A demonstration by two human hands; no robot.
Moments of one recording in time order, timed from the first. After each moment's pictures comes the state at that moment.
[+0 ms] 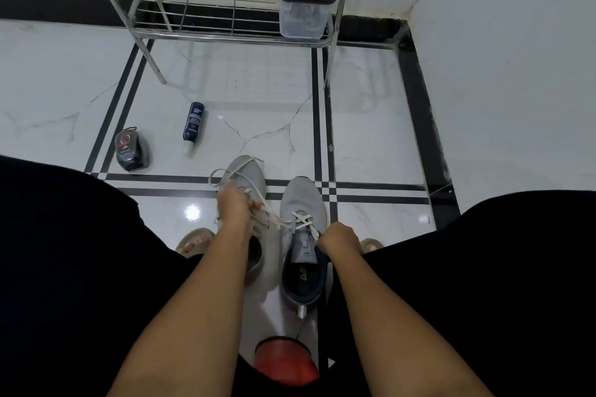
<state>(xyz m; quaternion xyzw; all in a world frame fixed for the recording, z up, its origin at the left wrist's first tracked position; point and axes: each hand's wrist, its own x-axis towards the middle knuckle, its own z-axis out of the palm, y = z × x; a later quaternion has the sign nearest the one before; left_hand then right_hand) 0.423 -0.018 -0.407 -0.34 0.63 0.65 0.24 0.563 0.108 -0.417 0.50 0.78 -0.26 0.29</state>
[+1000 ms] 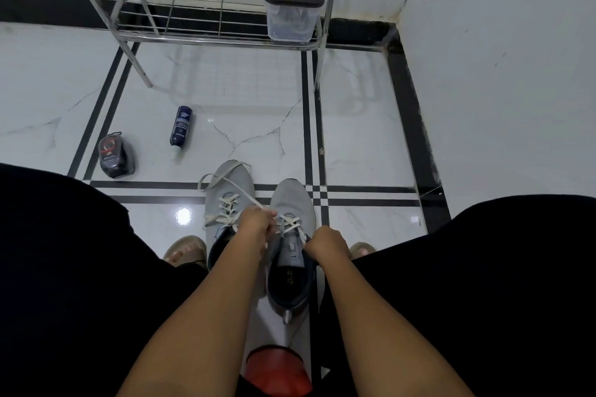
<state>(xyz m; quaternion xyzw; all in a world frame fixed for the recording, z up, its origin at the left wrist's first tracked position) 0.452 0.013 -0.426 -0.26 0.68 0.53 0.44 0.557 0.107 -0.420 0.48 0.77 -0.29 0.29</state>
